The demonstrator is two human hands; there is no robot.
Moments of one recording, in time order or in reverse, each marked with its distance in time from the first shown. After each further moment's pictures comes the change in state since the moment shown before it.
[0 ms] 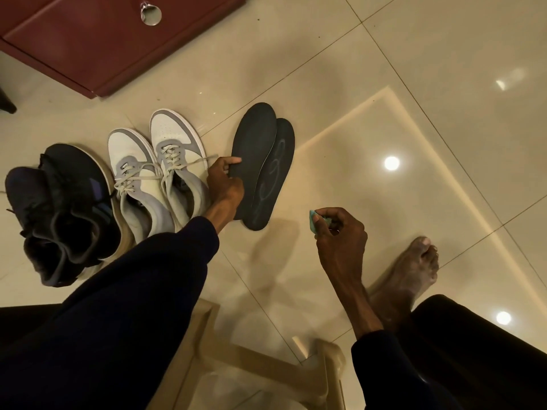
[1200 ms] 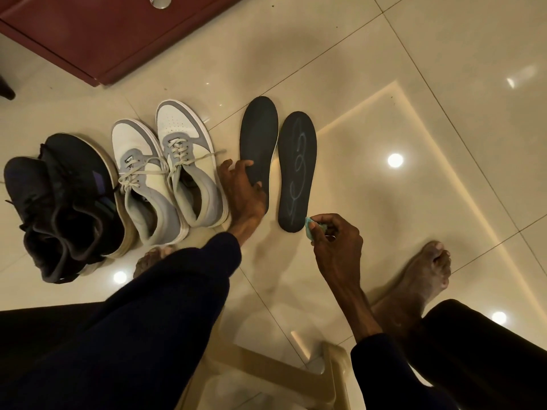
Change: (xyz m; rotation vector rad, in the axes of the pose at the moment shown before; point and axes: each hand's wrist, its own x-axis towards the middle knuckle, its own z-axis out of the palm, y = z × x) left_hand -0.012 -0.030 0.013 0.329 0.014 0.214; right_hand -0.005 0.017 0.029 -0.041 -0.101 -0.037
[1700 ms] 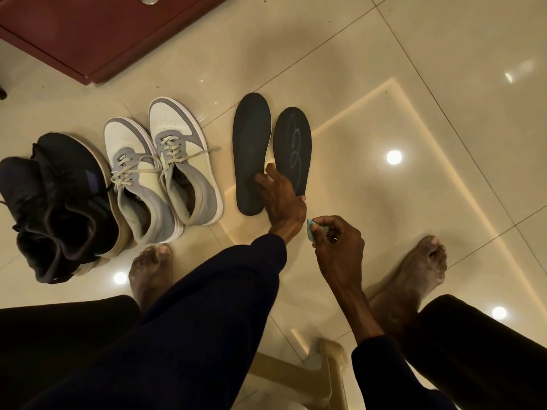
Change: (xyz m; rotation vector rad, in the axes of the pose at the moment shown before) left_hand -0.037 0.039 0.071 0.193 -0.153 -0.105; right_hand -0.004 0.009 -0.011 -0.032 0.014 0.008
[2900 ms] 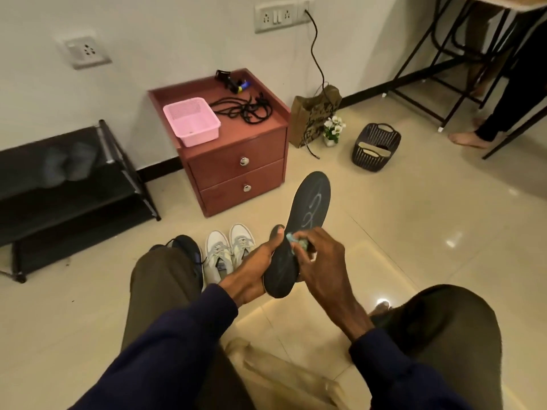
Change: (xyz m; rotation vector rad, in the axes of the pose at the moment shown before) left_hand -0.319 0.000 -0.399 -1.213 -0.827 0.065; right_hand -0.258 -0.313 -0.157 -0.046 0.058 -0.841
